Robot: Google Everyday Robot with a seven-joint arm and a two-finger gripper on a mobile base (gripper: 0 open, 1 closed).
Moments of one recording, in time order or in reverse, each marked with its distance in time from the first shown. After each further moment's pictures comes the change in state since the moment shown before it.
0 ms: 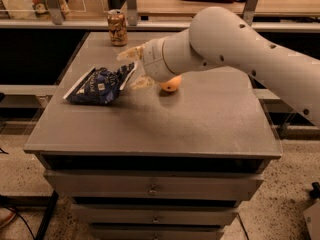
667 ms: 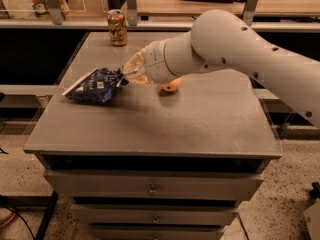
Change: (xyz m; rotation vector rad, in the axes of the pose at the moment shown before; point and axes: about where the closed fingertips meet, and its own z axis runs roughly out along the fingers) arm -0.001 0.004 -0.001 0.003 -0.004 0.028
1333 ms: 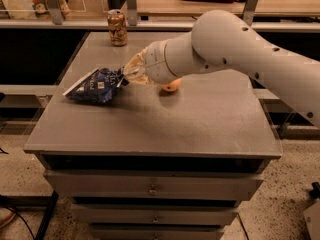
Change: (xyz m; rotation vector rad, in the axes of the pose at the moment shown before) arm 0.000 0.001 -0.001 -0.001 0.001 0.004
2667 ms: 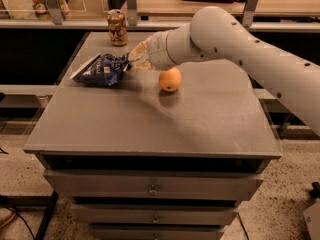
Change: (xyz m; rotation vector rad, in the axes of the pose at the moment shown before) arm 0.063 -0.033 0.030 0.056 0.019 0.000
